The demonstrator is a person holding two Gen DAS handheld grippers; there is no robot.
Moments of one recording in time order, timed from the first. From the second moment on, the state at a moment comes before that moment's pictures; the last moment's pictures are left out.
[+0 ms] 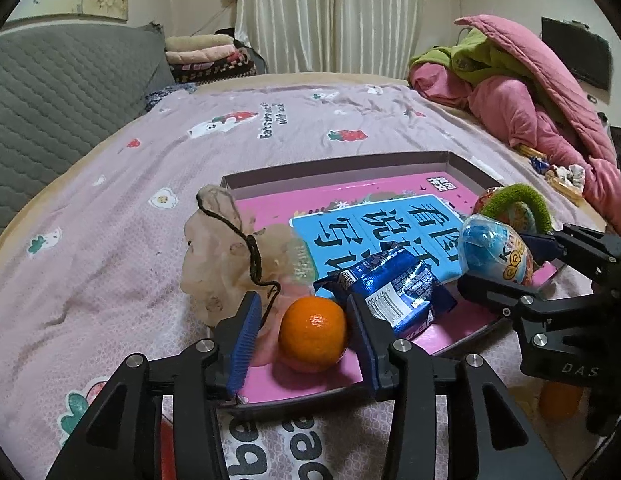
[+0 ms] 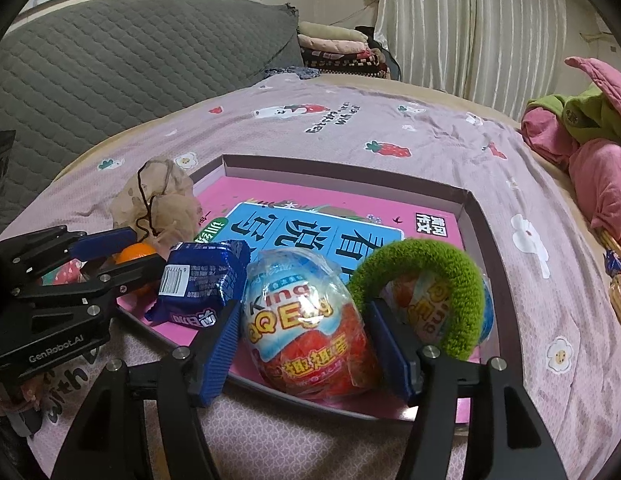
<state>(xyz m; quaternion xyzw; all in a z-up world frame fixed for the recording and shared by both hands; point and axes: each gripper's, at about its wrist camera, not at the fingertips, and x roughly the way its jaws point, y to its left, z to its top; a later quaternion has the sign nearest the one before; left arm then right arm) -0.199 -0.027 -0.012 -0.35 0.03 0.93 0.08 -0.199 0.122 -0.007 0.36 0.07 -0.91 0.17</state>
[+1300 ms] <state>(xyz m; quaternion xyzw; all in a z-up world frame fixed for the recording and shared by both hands) -0.178 -0.034 0.007 -0.33 0.00 0.94 0.09 -0.180 0.135 0.019 0.31 0.05 -0.94 0.17</state>
